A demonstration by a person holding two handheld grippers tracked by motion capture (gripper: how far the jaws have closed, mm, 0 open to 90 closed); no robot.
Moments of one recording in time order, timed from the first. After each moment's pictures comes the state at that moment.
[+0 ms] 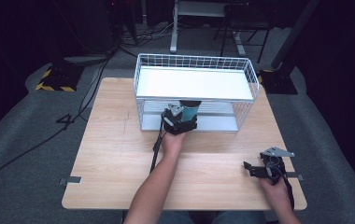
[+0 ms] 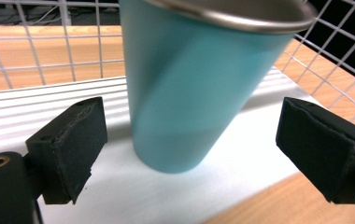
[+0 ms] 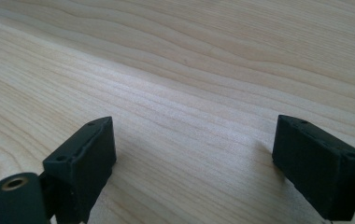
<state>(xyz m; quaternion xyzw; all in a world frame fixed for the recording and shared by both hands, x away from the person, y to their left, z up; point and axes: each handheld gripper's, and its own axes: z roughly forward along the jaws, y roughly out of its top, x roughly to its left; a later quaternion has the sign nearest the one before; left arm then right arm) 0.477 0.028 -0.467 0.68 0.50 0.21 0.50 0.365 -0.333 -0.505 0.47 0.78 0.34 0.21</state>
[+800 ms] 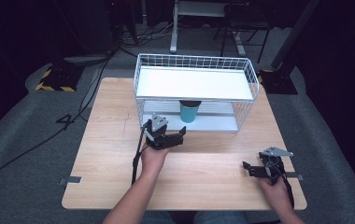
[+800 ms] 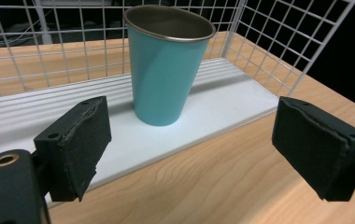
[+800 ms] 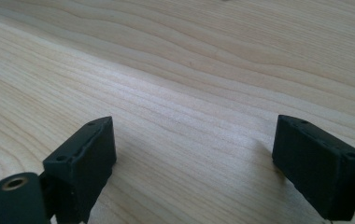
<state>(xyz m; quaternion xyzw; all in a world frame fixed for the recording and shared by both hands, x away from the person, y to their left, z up) 0.397 0.083 -0.429 0.70 0.45 0.20 0.52 0.365 -0.330 -0.505 0.47 0.79 0.34 0.21</state>
